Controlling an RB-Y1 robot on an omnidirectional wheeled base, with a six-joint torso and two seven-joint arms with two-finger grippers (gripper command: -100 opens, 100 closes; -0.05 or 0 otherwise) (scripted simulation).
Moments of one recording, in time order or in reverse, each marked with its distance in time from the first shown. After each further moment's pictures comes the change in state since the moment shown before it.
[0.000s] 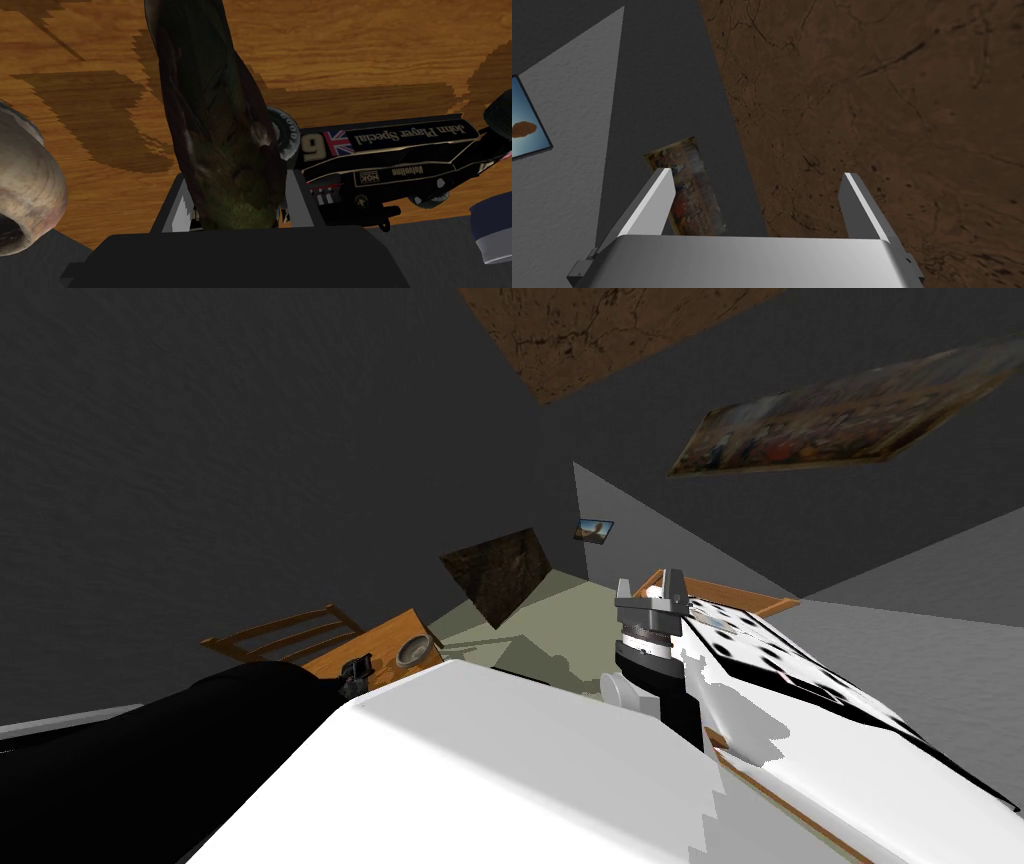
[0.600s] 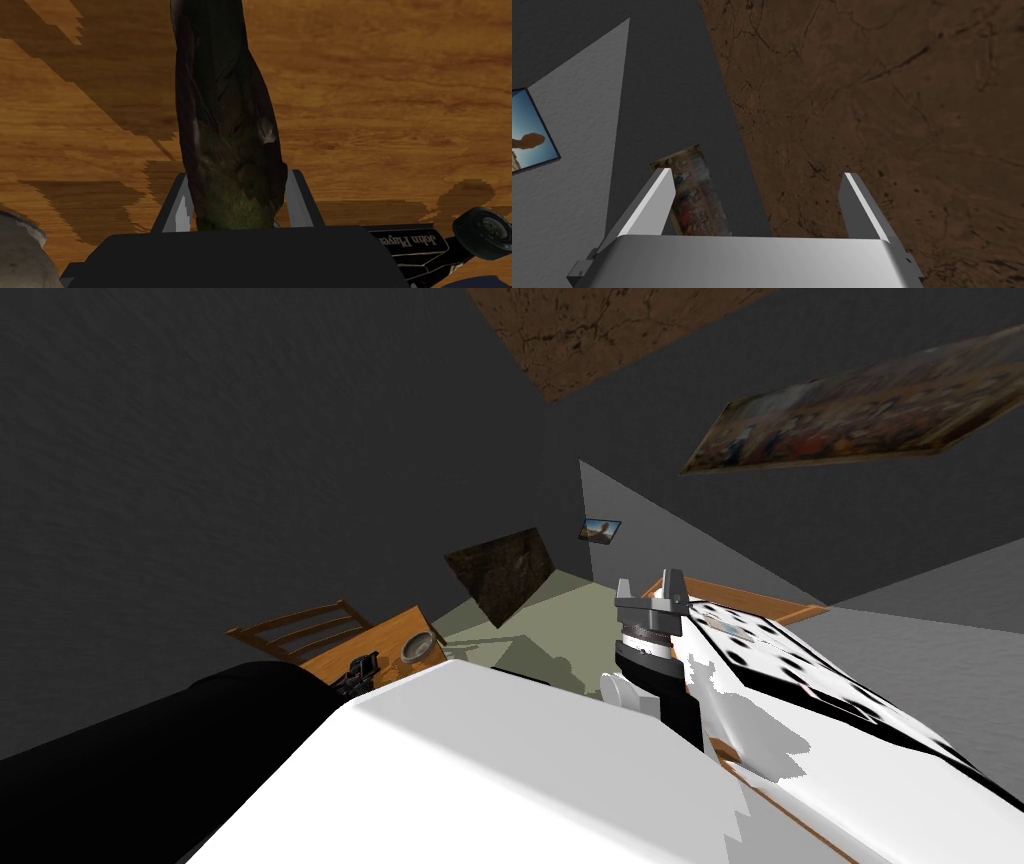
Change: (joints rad) left arm -0.007 -0.156 -0.024 0.022 0.000 -0.001 -0.005; right arm 0.000 0.000 0.000 0.000 0.000 0.000 0.000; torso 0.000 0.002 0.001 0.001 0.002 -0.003
